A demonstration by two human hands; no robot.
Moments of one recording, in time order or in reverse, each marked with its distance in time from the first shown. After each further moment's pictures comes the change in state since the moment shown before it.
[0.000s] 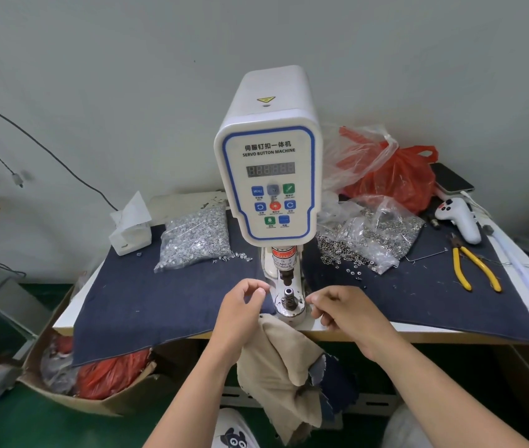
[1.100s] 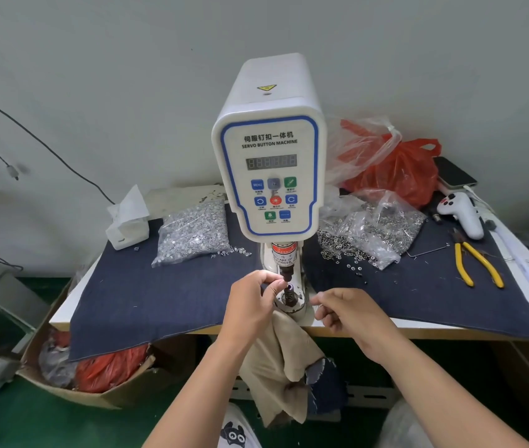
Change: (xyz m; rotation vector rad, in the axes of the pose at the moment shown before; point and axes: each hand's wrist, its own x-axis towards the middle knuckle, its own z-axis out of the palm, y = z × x) left_hand 0.005 0.015 0.012 0.325 -0.021 0.256; right_hand 0.004 0.011 -0.003 0.094 -0.004 0.123
